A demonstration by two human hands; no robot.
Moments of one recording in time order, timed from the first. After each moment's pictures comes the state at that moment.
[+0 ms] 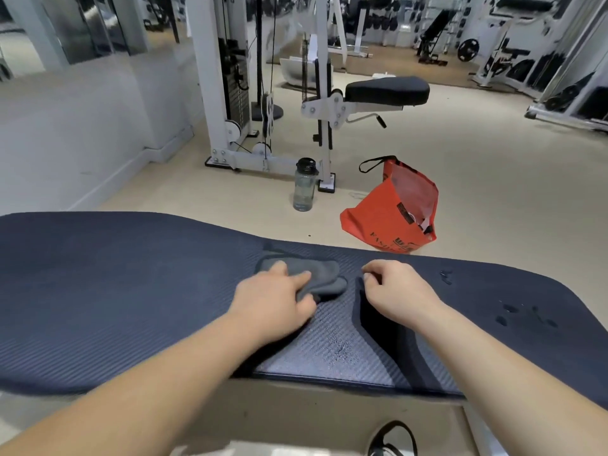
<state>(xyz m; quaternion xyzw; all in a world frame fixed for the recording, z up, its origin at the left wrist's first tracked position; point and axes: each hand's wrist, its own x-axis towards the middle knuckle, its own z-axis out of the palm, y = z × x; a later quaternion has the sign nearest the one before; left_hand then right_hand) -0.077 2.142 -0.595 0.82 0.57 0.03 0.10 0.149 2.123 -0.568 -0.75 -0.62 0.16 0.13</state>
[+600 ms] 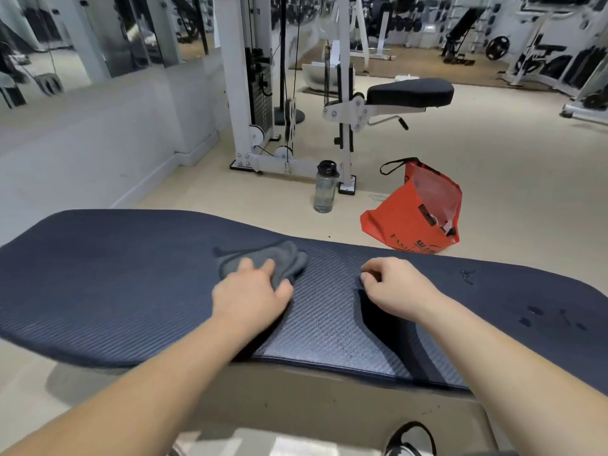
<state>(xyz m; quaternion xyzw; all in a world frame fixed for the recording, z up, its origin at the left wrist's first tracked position) -0.122 2.133 -0.593 0.70 0.71 0.03 0.09 0.125 2.127 -0.568 -0.71 -0.66 0.19 0.11</state>
